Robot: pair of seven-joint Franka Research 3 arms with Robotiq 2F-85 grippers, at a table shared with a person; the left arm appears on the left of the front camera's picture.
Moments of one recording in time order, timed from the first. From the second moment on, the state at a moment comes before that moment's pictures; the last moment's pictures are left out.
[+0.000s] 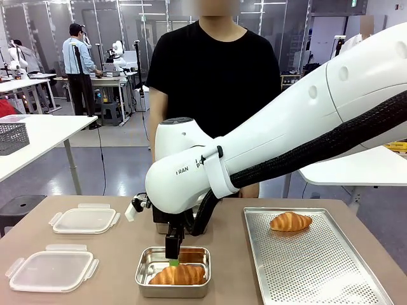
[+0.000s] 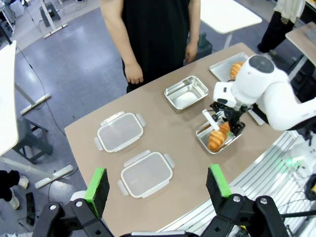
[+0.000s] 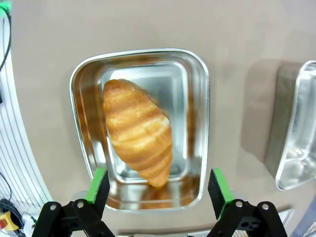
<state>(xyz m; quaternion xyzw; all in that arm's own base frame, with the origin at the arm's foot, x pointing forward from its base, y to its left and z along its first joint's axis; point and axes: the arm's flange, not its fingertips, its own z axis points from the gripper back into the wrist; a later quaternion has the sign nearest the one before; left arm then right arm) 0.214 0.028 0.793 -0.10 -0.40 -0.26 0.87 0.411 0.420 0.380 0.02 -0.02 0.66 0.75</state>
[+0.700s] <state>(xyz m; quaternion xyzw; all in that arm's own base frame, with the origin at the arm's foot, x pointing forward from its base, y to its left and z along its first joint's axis) 0.214 0.028 0.793 -0.10 -0.40 -0.26 0.87 0.376 0.237 0.650 0.01 -0.12 0.52 0.85</state>
